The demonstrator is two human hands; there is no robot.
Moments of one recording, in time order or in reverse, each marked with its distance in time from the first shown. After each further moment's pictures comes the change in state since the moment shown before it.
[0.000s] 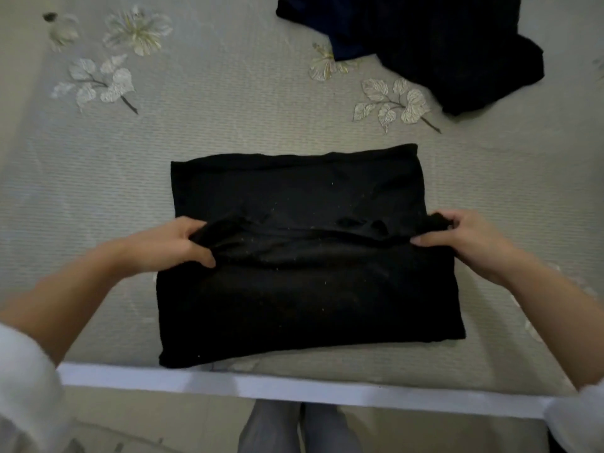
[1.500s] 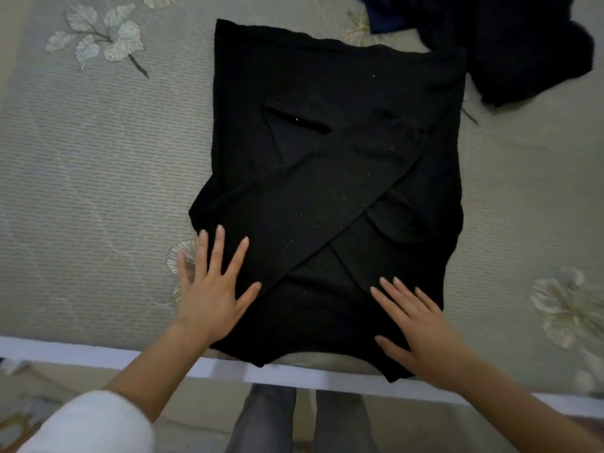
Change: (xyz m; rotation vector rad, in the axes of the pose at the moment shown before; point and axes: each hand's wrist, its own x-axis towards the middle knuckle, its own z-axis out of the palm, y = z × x) left_hand 0.034 -0.116 0.102 0.744 0.511 0.055; right_hand -0.049 0.113 0.100 -1.292 -0.165 -0.346
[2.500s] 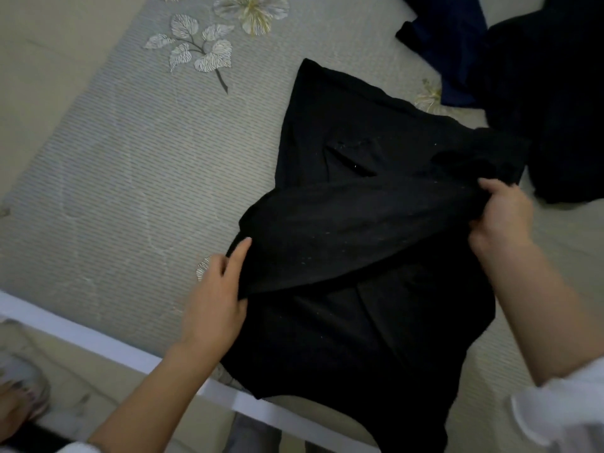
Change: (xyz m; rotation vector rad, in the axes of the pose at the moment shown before) left_hand -0.001 -0.006 -0.038 -0.446 0.270 -0.219; right_hand 0.202 0.025 -0.210 1.716 0.846 0.590
